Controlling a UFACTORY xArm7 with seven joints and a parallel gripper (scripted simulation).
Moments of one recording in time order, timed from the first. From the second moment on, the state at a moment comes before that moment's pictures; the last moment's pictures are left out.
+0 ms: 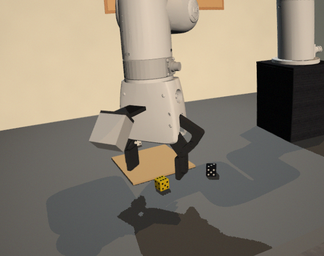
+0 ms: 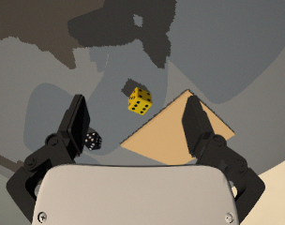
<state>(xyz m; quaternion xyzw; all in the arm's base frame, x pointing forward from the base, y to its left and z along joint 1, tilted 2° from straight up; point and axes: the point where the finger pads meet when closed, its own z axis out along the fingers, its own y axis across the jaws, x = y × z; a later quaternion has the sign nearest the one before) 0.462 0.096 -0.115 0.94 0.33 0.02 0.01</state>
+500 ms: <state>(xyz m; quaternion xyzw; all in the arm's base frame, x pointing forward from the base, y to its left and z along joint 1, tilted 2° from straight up) 0.461 0.098 -0.033 0.94 0.33 0.02 0.01</state>
